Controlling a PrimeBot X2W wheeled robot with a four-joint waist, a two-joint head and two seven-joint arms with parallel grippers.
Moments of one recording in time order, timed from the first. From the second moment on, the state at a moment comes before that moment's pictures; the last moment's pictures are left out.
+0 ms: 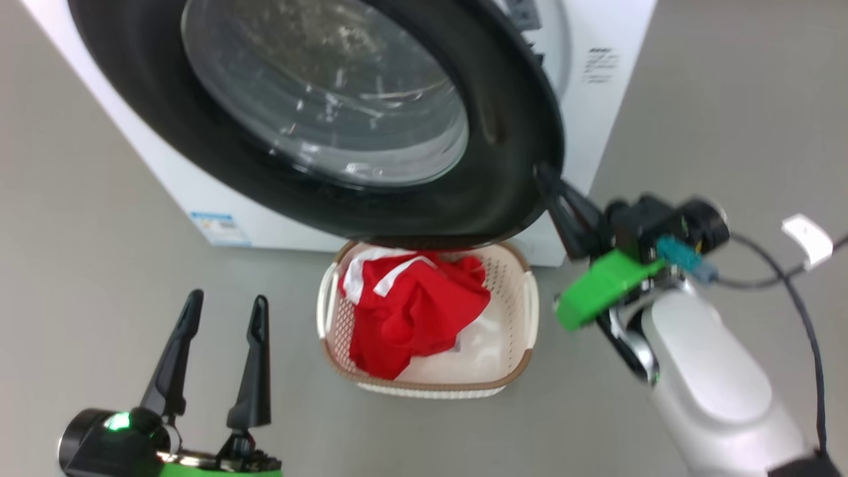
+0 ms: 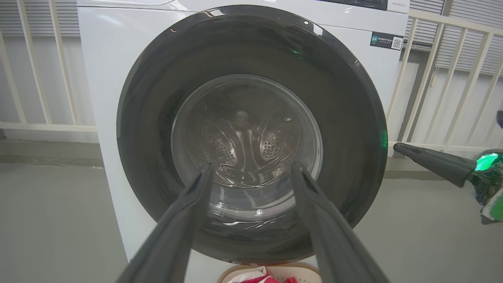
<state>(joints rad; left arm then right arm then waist) -0.03 0.05 -0.04 -0.12 -0.21 -0.09 -0.25 -0.54 -0.06 0.28 0.45 0.19 0.13 -0.19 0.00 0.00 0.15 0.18</state>
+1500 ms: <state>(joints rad) -0.19 0.04 -0.10 -0.12 -0.28 -0.07 -0.25 -1.00 -0.03 0.04 0.73 0.02 0.16 -0.26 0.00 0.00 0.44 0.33</state>
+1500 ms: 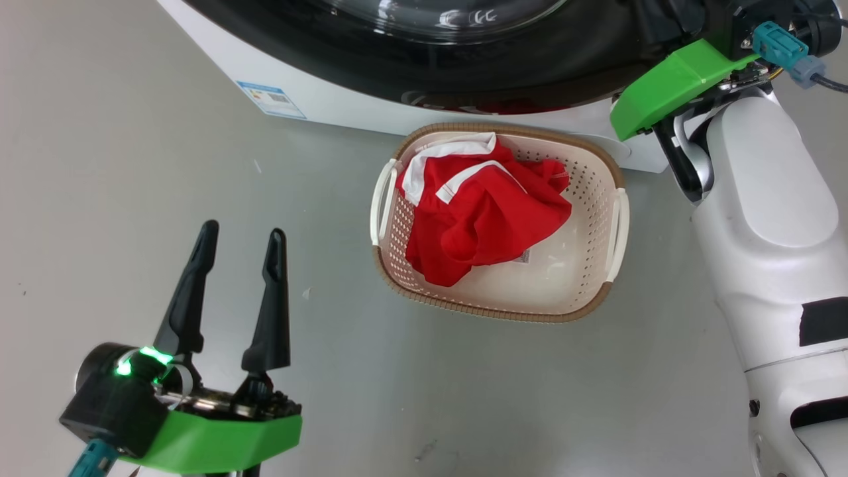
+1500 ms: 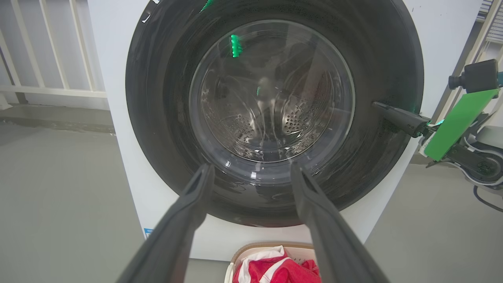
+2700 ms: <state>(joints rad) -0.18 0.04 -0.04 0.04 -0.32 -0.11 -0.25 -0.48 -0.06 -0.05 0.35 0.14 0.13 -0.26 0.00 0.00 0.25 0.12</state>
